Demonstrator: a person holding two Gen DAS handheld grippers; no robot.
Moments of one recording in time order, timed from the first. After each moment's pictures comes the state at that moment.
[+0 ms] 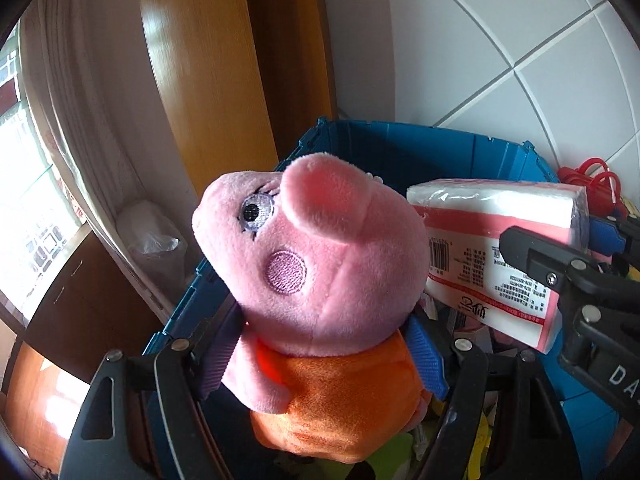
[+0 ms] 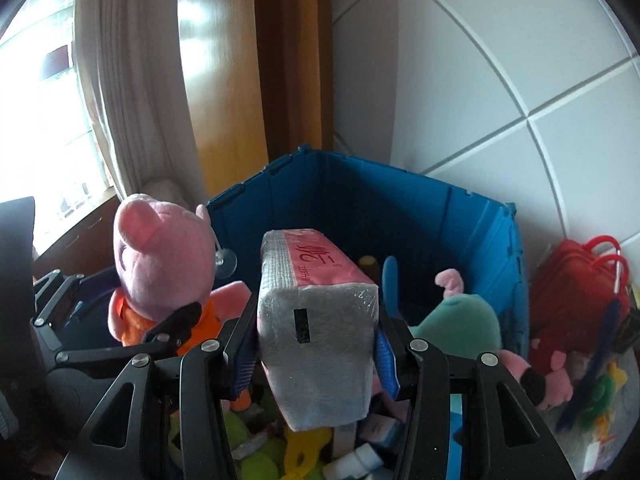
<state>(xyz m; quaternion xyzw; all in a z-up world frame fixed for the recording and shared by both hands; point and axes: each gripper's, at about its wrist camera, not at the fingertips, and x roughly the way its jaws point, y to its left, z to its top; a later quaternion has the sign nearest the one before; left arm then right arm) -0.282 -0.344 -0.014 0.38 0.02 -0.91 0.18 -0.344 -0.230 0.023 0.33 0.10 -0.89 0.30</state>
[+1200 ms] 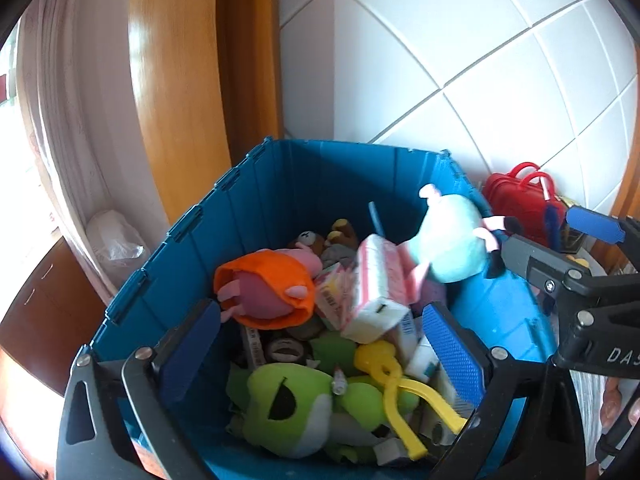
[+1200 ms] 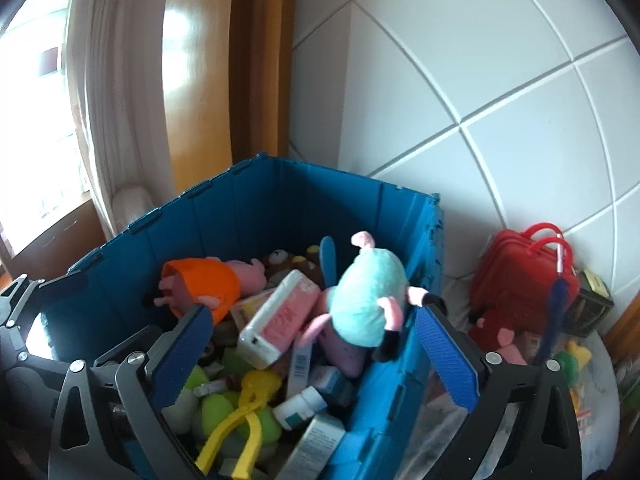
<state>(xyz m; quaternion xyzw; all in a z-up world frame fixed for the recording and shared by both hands) -0.191 -0.269 0.015 0.31 0.04 -0.94 0.10 -0.264 -0.124 0.041 0.29 0.11 -0.92 0.23</state>
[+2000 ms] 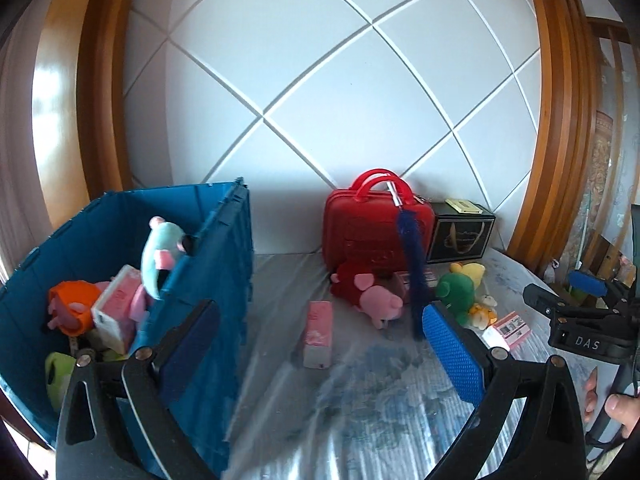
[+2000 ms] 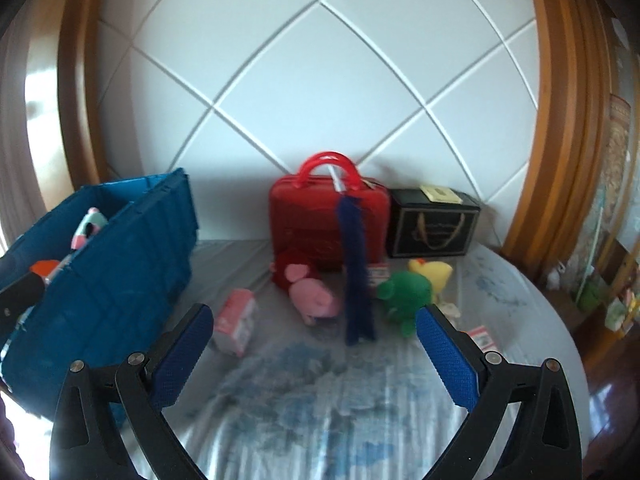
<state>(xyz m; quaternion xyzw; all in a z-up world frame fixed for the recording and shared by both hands) -0.221 0.064 0.000 0.25 0.02 -0.97 -0.02 -0.263 0.292 -0.005 0.29 0.01 -0.96 0.04</state>
